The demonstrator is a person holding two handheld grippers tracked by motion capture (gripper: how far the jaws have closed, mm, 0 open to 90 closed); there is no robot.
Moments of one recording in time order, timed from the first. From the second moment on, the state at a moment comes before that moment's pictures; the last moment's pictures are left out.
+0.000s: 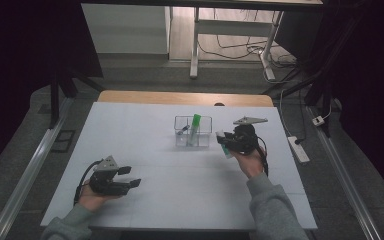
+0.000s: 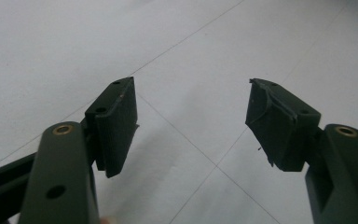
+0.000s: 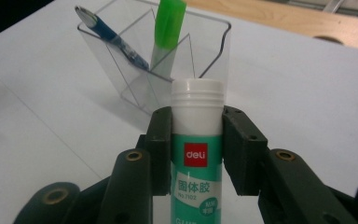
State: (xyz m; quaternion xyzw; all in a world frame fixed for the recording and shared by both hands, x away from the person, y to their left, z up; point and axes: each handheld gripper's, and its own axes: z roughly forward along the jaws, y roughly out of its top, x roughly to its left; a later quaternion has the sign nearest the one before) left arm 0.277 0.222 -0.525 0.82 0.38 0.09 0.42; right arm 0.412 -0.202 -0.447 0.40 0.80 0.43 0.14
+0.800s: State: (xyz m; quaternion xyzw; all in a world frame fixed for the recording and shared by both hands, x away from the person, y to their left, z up) left arm 0.277 0.224 -0.524 0.82 0.38 0.10 0.42; right arm 0.412 -0.198 -0.412 0.37 0.76 0.50 0.18
